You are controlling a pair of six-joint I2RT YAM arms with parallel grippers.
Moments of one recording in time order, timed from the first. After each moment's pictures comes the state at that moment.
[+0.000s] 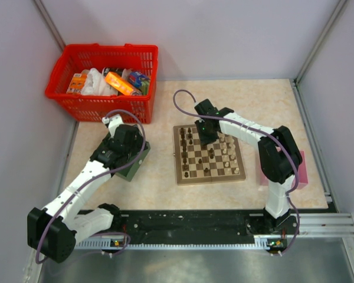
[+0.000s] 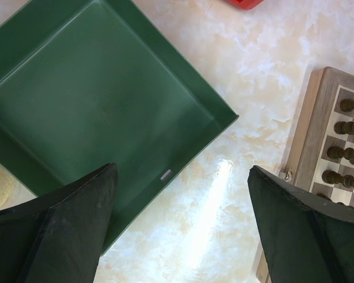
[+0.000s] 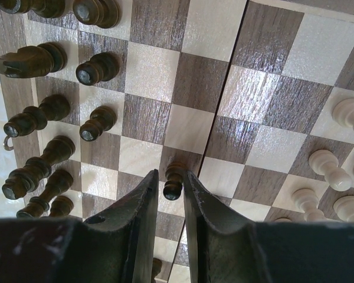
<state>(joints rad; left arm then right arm) -0.43 1.04 0.81 -0.54 -0.43 -0.70 0.62 1.91 1.45 -0.68 0.03 0.37</state>
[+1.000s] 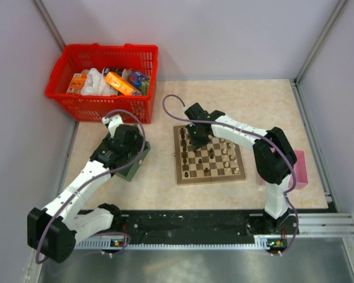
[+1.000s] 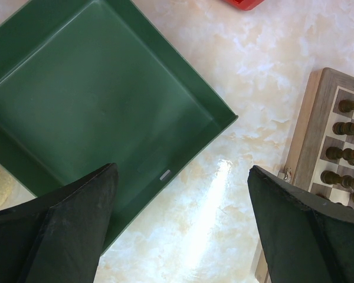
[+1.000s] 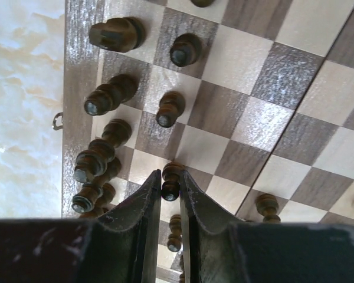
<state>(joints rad) -0.43 1.04 0.81 -0.54 -0.43 -0.70 0.70 1.93 1.48 -0.69 0.01 0.38</state>
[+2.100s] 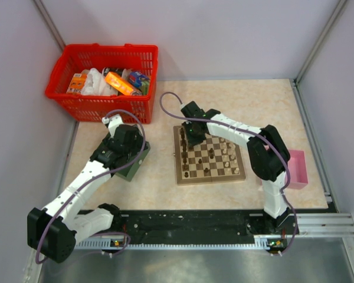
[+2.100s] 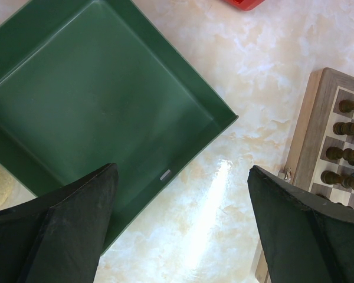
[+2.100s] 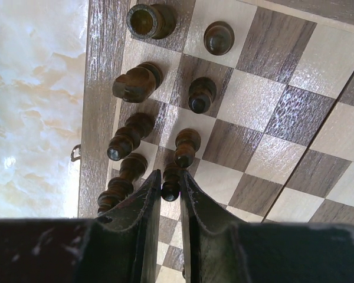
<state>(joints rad) -0.43 1.04 0.81 -0.54 -0.44 -0.70 0.72 2.00 1.56 -0.67 0.02 0.40</state>
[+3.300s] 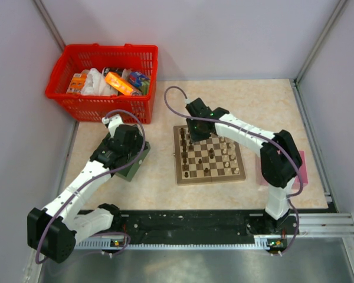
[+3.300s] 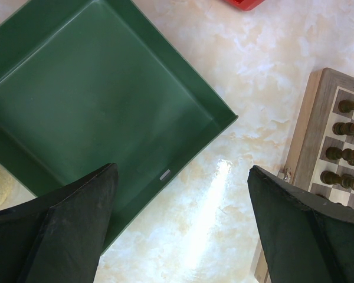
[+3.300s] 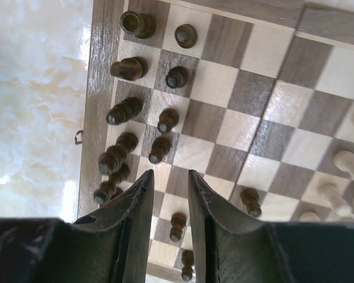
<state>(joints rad) -0.43 1.04 0.80 -0.54 -0.44 -0.70 0.71 1.90 1.53 -0.67 0.09 0.40</state>
